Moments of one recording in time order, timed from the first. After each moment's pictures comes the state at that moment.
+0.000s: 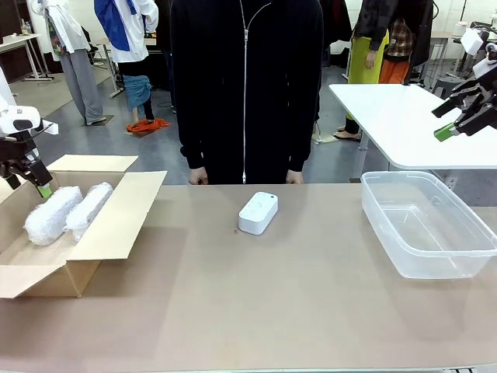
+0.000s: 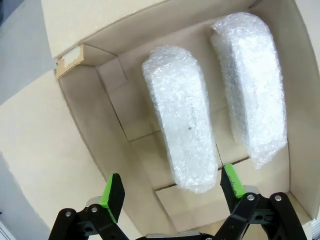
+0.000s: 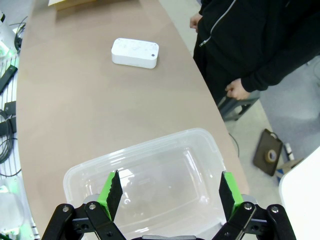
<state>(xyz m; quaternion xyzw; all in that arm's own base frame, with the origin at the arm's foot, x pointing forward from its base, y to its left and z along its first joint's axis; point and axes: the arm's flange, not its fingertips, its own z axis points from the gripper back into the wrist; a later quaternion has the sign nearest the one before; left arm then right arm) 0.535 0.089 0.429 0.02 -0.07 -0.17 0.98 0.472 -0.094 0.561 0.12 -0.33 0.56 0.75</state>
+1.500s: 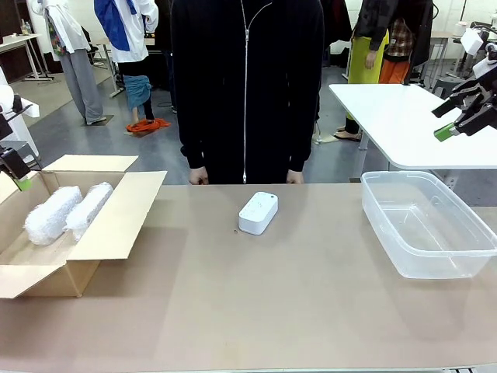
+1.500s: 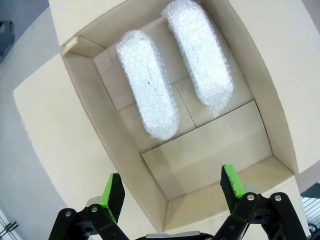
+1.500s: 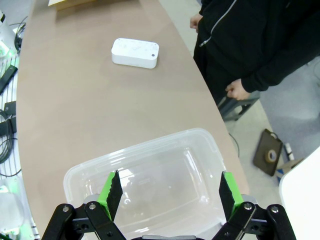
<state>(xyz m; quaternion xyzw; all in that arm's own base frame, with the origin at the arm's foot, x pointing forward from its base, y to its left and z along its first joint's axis) 0.448 0.062 0.494 0.04 -0.12 -0.22 0.97 0.472 -0.094 0.561 0.12 -0.33 0.56 0.75</state>
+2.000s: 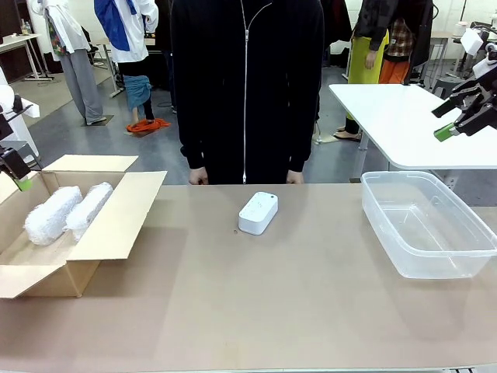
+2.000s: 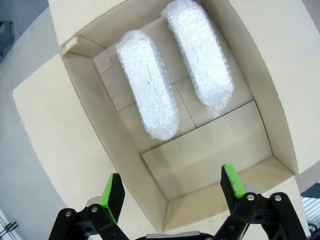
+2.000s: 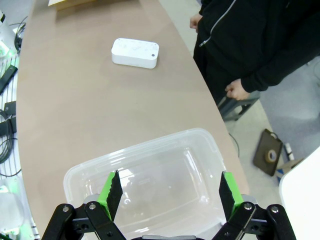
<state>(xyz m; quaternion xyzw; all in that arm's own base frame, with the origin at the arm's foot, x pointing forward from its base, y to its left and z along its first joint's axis) 0.448 0.062 0.494 0.04 -0.12 -0.22 0.97 0.472 -0.094 0.561 0.12 -0.33 0.56 0.75</state>
